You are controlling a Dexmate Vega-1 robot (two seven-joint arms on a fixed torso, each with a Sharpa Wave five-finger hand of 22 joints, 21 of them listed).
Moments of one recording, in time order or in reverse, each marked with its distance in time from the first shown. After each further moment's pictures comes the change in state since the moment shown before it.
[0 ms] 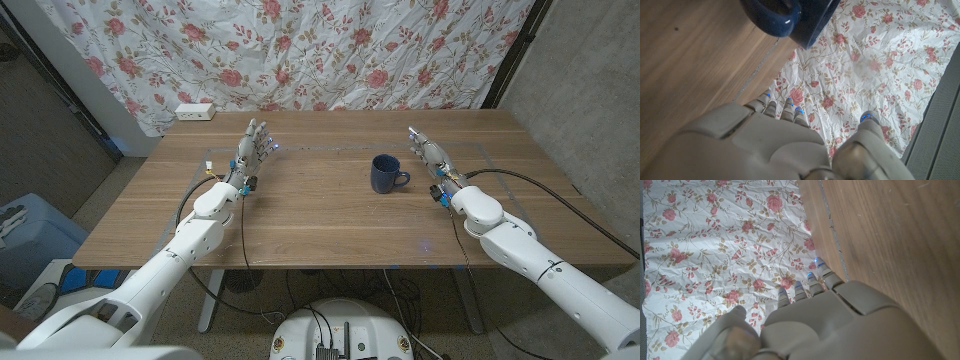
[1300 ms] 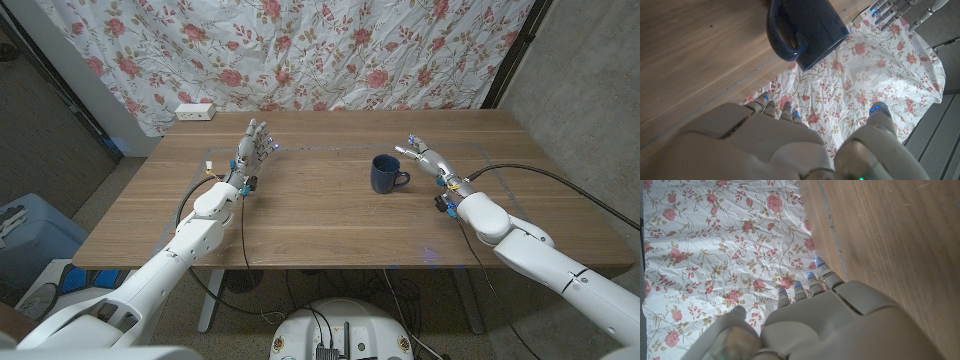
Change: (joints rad) left arm -0.001 0.000 0.000 0.000 0.000 0.000 -0.001; left_hand 0.000 0.000 0.000 0.000 0.000 0.000 0.000 0.000 0.000 0.004 -0.004 0.000 0.000 0.000 0.000 0.000 0.000 0.000 0.000 0.000 0.000; right arm -0.072 -0.120 -0.011 -0.134 -0.233 -0.052 -0.052; right_hand 0.131 -0.076 -0.008 -0.008 0.046 -0.081 0.039 0.001 0.009 -0.076 0.013 -0.004 0.009 0.000 0.025 -0.003 0.000 -0.066 0.016 0.004 0.000
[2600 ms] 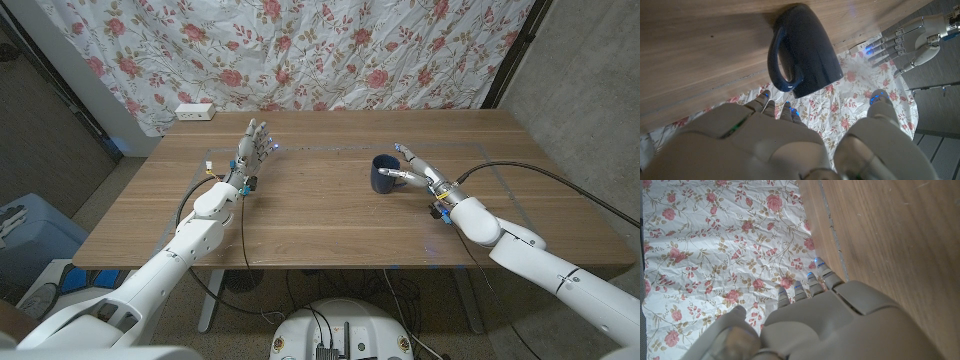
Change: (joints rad) left arm 0.000 0.000 0.000 0.001 0.001 -0.001 0.003; left_hand 0.000 0.000 0.000 0.000 0.000 0.000 0.000 0.000 0.000 0.000 0.000 0.000 0.000 0.000 0.000 0.000 0.000 0.000 0.000 0.000 0.000; right arm 0.048 0.001 -0.079 0.060 -0.228 0.031 -0.002; right_hand 0.116 -0.003 0.013 -0.004 0.059 0.002 0.045 0.012 0.004 0.006 -0.016 0.012 0.005 -0.002 0.001 0.012 0.000 0.017 -0.002 0.015 0.000
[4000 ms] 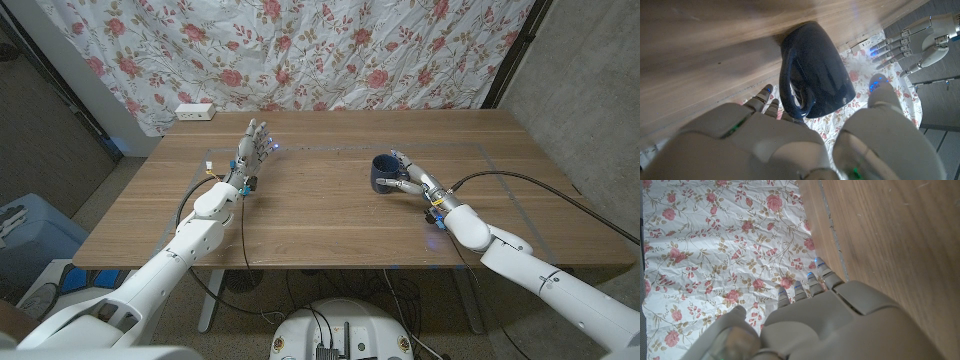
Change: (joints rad) left arm 0.000 -0.001 0.000 0.000 0.001 0.000 0.000; left_hand 0.000 0.000 0.000 0.000 0.000 0.000 0.000 0.000 0.000 0.000 0.000 0.000 0.000 0.000 0.000 0.000 0.000 0.000 0.000 0.000 0.000; right arm 0.054 0.088 -0.048 0.184 -0.014 0.118 -0.036; right_hand 0.184 -0.037 -0.005 0.004 0.074 0.058 -0.071 0.105 0.009 0.149 -0.051 0.037 0.014 0.052 -0.066 0.030 0.000 0.118 -0.025 0.008 0.000
